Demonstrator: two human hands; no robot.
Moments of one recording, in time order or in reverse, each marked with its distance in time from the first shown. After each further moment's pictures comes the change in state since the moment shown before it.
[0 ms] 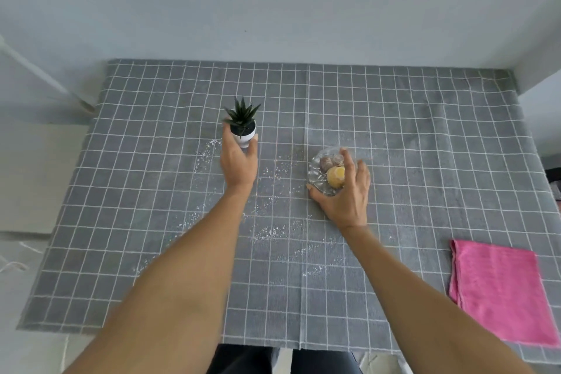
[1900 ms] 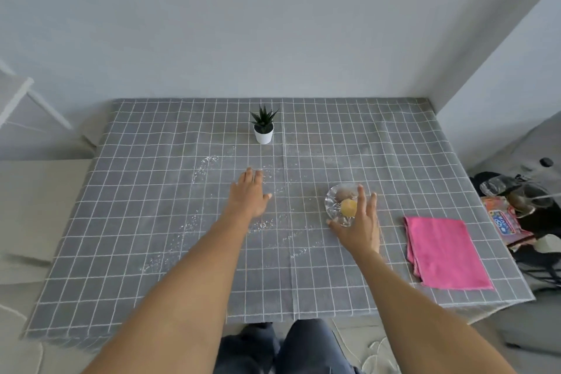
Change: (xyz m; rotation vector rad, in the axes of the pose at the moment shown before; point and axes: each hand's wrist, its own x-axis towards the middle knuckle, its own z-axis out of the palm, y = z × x) left_hand -0.068 0.046 -0.055 0.829 -0.841 0.255; right_hand -0.085 0.011 -0.086 -0.259 -0.094 0.338
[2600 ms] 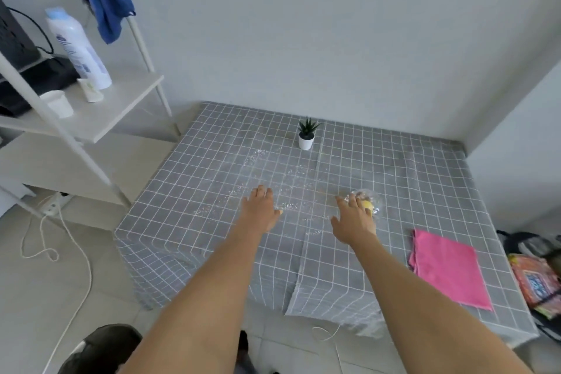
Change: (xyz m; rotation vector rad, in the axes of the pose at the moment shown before) left_hand -0.171 0.013 0.001 -0.047 0.054 -0.230; right_hand -0.070 -0.050 -0.047 -0.449 -0.222 -0.449
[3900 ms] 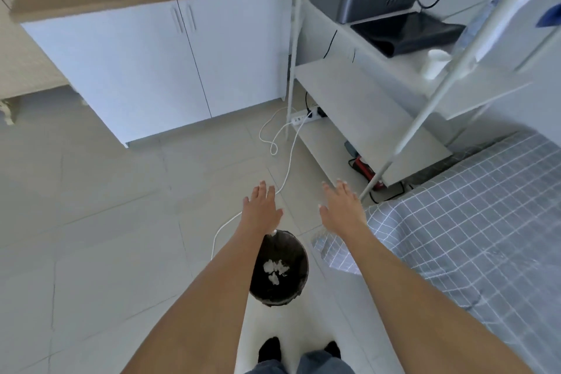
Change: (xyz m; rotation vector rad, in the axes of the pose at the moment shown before) left_hand -0.311 -0.494 0.124 -0.362 0.129 -0.818; right_hand -0.175 -0.569 0.188 -0.328 -0.193 -0.986
